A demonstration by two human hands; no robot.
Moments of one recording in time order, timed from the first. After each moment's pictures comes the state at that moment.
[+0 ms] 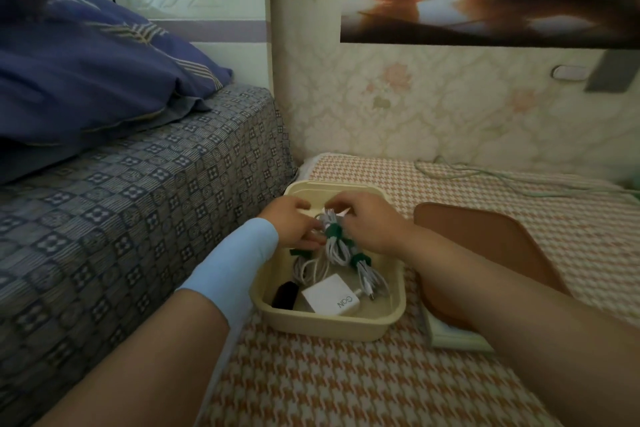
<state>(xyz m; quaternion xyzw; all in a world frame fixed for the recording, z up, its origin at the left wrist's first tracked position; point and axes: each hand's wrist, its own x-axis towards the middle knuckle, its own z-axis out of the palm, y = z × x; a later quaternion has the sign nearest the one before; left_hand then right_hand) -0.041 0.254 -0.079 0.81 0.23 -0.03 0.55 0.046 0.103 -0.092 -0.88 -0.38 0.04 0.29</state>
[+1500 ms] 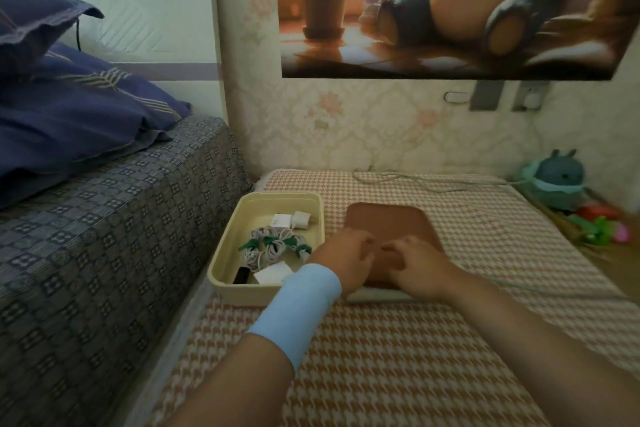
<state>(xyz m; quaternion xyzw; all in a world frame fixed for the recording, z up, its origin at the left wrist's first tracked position) -0.094 0.060 -0.067 0.97 -0.03 0.03 0.24 -0.034 -0.111 -0.092 -0.96 -0.22 0.07 0.16</state>
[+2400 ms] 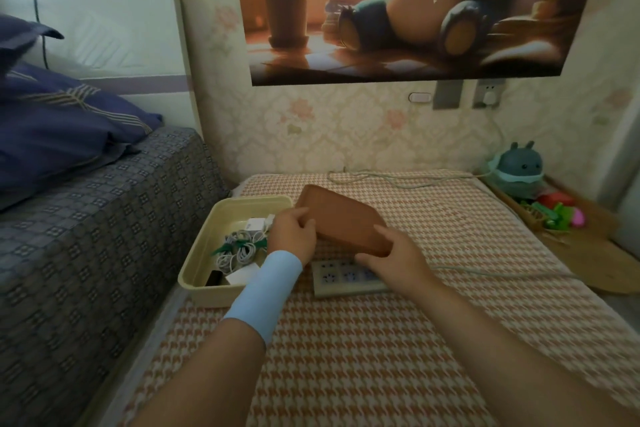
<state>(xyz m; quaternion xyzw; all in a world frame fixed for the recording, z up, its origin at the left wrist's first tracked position) -0.087 0.048 -0.054 0.87 0.18 0.17 0.44 -0.047 -0.141 -0.105 -0.87 -0.10 0.03 0.48</state>
